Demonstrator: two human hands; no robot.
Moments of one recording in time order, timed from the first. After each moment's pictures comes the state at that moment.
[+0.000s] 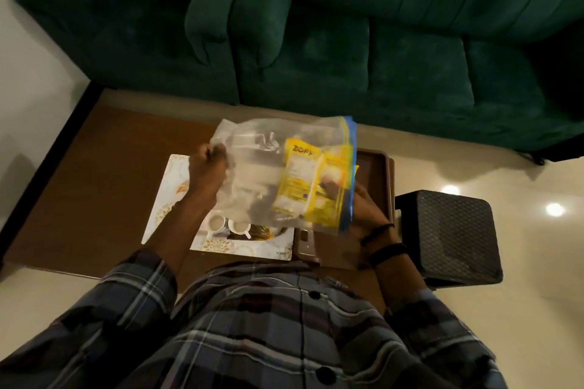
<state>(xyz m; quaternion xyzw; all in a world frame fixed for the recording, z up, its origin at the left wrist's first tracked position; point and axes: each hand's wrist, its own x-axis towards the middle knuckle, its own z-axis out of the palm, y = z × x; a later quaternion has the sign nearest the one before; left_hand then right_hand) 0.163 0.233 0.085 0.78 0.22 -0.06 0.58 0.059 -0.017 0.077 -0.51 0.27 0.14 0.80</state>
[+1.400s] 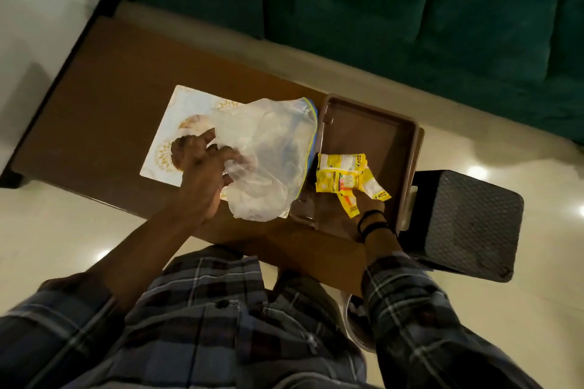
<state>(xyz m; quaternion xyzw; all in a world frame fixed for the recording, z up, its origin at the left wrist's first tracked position) 0.077 0.207 0.085 0.62 0.31 -0.13 0.71 0.040 -0.060 -0.045 -0.59 0.58 0.15 0.55</state>
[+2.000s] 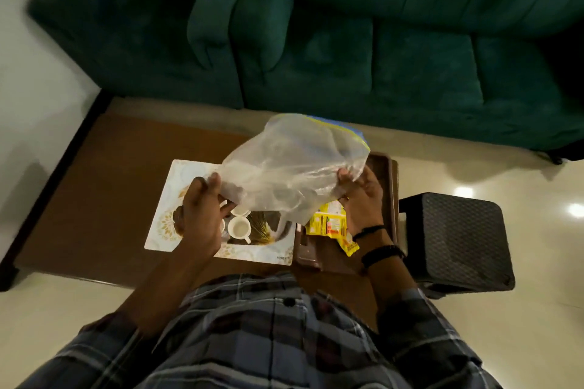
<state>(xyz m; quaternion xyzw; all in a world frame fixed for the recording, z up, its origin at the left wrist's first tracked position) 0.098 0.213 0.110 0.58 0.28 -0.08 0.76 0.072 -0.027 0.078 -0.50 0.27 -0.09 0.82</state>
